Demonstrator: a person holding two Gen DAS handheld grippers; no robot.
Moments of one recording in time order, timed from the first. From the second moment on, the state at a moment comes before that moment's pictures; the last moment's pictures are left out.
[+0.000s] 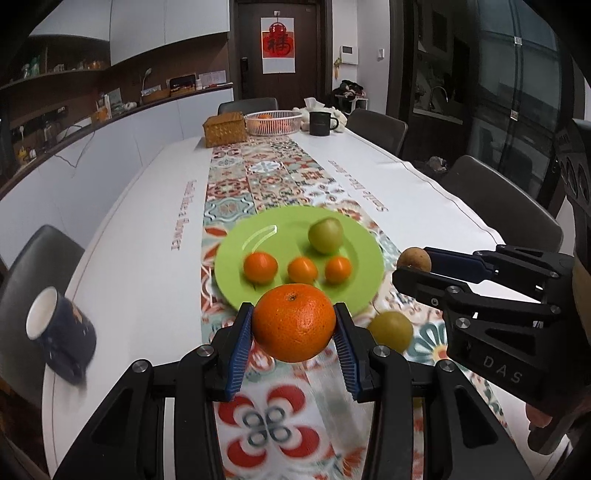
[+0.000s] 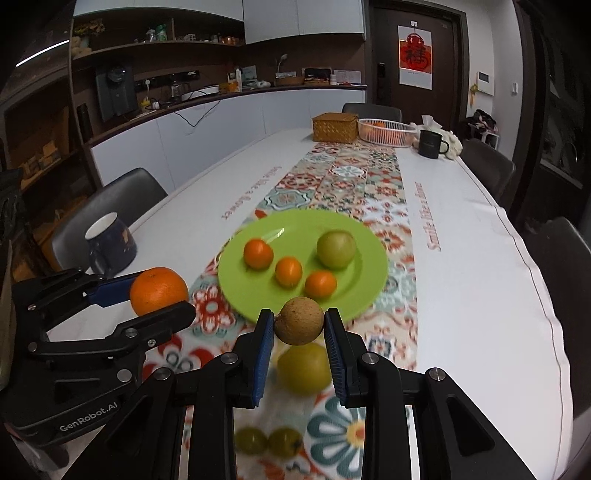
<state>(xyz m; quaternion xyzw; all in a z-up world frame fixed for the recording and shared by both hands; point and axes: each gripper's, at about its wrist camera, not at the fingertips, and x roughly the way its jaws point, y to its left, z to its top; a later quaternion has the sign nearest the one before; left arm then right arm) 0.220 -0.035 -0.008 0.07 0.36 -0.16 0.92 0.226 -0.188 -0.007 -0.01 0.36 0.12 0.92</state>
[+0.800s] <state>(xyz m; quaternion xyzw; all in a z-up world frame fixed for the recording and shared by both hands) 0.348 -0.046 -0.049 0.08 0.40 -0.18 0.89 0.337 -0.178 -0.032 -0.03 0.38 0.12 0.92</state>
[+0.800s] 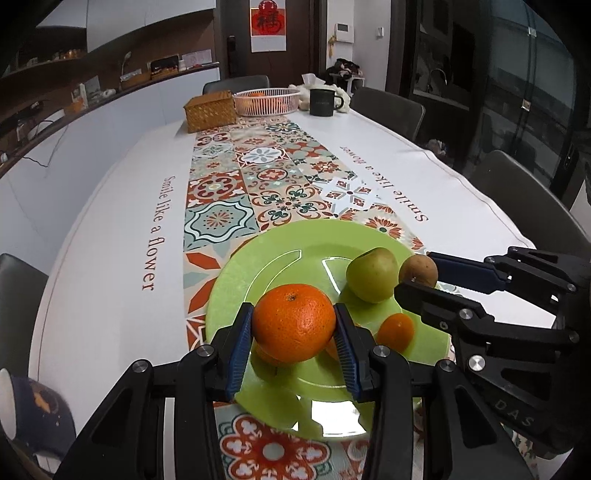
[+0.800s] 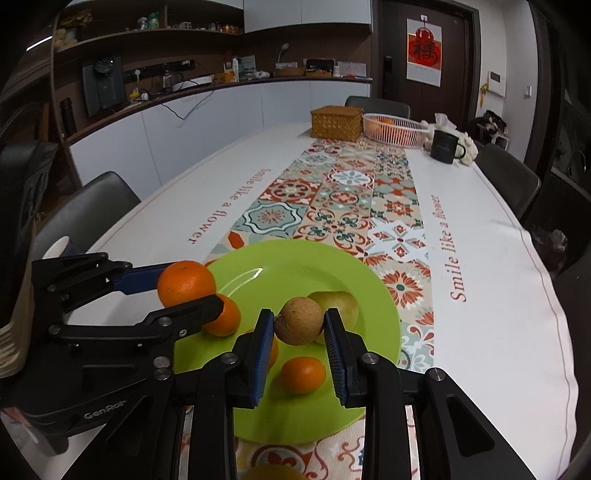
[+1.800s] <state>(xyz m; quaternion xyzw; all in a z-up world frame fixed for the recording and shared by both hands) 0.214 -0.017 0.024 0.09 0.32 -0.11 0.94 0.236 -0.192 0.013 -0.01 0.33 0.10 0.94</state>
